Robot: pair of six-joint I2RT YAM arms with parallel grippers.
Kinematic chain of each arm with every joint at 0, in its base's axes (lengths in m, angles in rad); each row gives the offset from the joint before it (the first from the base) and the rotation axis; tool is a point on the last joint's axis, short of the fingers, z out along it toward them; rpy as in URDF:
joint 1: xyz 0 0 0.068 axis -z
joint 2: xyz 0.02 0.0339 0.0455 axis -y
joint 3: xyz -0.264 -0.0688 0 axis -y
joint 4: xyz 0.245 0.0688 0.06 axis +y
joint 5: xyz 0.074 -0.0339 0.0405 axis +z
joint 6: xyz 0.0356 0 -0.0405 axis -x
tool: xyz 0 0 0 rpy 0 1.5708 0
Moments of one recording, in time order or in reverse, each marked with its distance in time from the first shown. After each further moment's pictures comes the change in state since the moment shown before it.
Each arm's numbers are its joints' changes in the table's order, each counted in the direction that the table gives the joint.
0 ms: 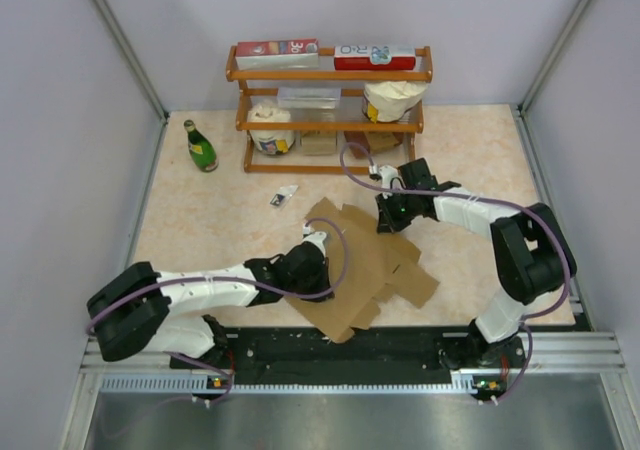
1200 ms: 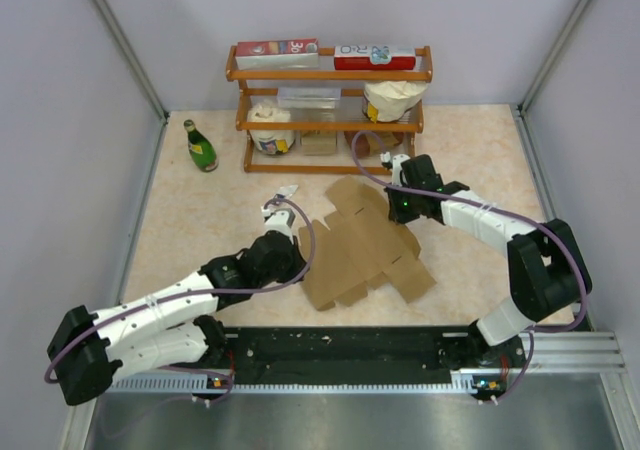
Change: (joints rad) left arm -0.096 0.379 0.015 0.247 0.229 -0.035; right arm -0.034 0.133 -0.005 0.013 -0.337 -0.167
